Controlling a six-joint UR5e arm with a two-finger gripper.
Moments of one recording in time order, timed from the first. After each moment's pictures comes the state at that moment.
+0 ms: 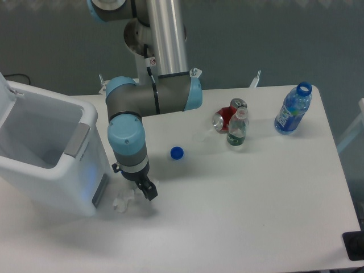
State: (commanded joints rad) arm 2.19 -2.08 -1.76 -0.89 1.59 1.07
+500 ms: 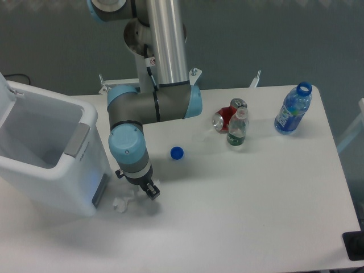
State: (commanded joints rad) arm 2.20 -2.08 -1.75 -0.89 1.62 1.07
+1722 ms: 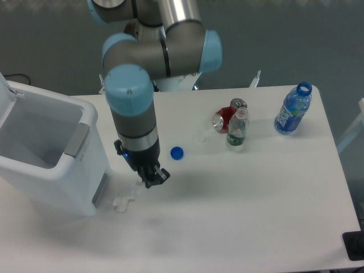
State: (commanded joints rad) arm 2.25 -1.82 -1.42 -1.23 1.52 0.99
